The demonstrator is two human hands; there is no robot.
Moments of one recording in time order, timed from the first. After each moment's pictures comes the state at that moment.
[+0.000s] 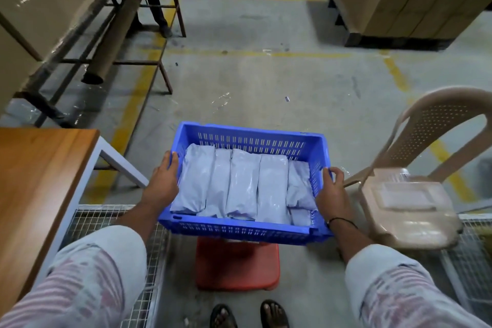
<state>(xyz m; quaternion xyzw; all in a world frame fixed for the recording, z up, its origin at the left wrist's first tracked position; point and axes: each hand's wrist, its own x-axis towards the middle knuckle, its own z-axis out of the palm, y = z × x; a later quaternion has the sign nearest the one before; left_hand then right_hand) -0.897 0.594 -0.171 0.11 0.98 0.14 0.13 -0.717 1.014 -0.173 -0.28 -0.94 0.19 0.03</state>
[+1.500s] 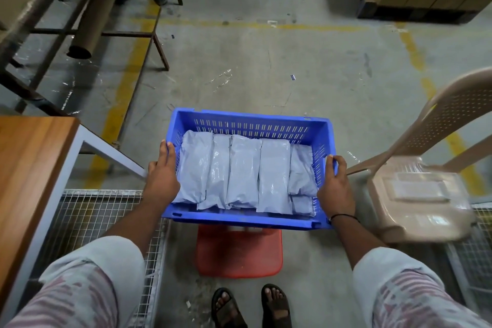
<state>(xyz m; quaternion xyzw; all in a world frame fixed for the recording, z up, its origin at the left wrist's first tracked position) -0.907 0.605 -0.206 0.06 0.98 0.13 0.13 -0.749 1.007 -0.209 -0.25 -0.96 0.11 0.01</state>
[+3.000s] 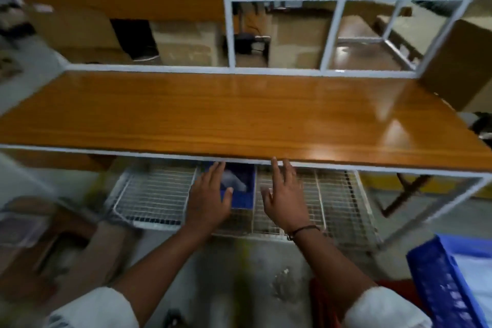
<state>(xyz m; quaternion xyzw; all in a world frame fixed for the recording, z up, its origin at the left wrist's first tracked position) -0.226 0.463 -0.049 -0.57 0.78 0.12 -0.22 -0.433 0.512 -0.049 0.65 -0.72 0.22 -0.08</state>
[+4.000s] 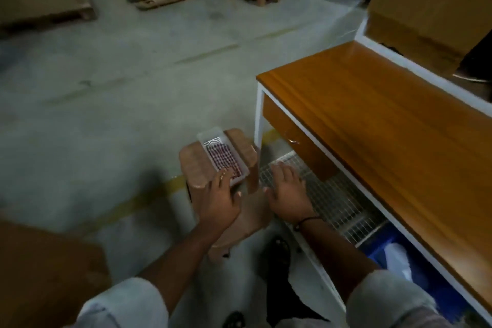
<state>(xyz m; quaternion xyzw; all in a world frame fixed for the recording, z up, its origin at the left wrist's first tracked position) 0.340 0.398 -0.124 -0.88 0.40 0.09 -0.23 0.199 0.253 -0.106 0.91 -0.36 0.02 -0.20</state>
